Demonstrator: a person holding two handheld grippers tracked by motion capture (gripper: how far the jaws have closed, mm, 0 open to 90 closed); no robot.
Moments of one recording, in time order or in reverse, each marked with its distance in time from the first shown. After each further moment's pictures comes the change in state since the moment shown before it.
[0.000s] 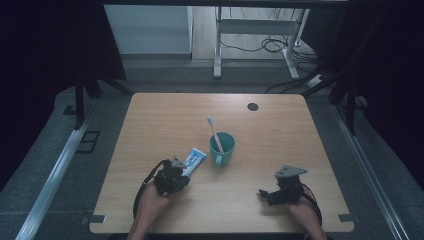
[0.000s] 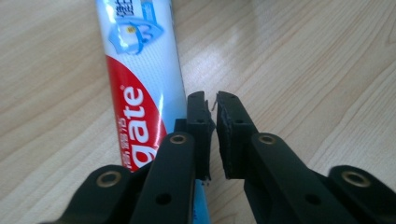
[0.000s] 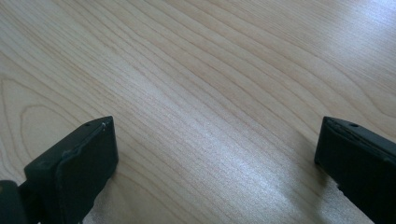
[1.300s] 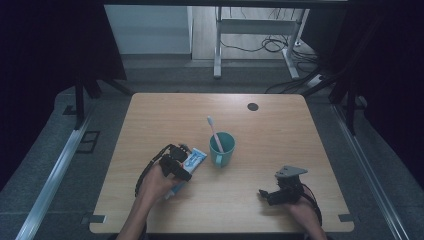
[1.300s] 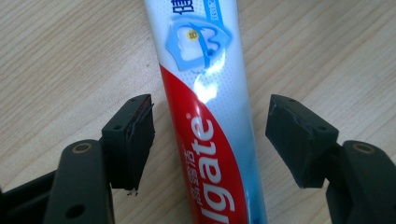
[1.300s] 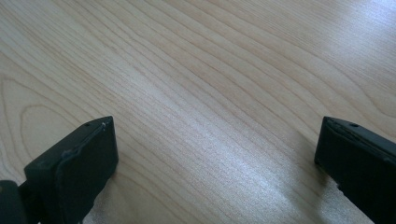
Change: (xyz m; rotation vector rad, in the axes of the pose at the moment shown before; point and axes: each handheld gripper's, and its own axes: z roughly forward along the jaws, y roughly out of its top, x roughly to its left) left arm 0.027 0.047 0.024 0.304 0.046 -0.049; right arm 0.000 0.000 0.000 0.002 0.000 0.002
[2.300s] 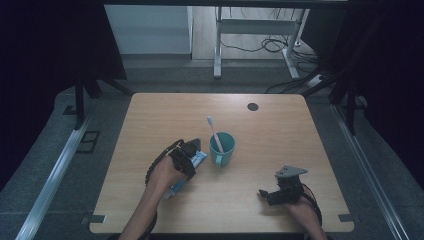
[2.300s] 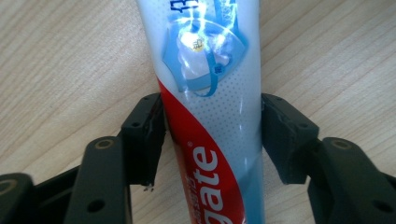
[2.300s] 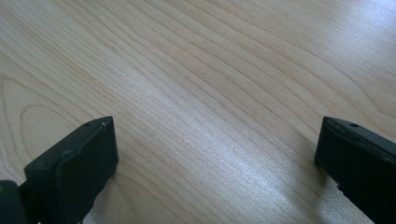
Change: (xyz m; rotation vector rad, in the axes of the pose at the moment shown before) left arm -0.002 0.039 0.020 0.293 0.030 -0.021; right arm 0.000 0.000 0.000 0.000 -0.001 -0.001
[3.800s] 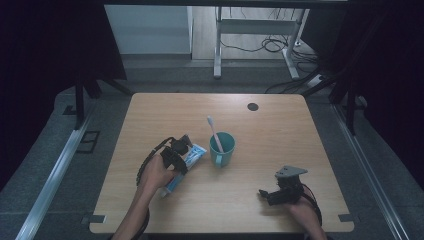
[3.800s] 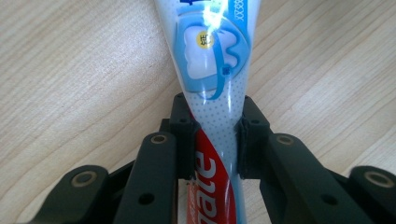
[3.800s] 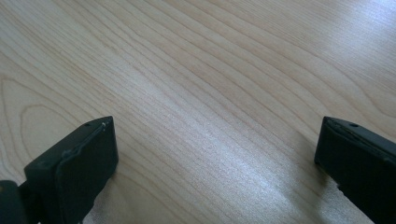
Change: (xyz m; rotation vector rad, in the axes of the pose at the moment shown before) left arm 0.019 -0.025 -0.018 -0.186 -0.121 0.010; right arm 0.000 0.000 0.000 0.000 0.001 0.001
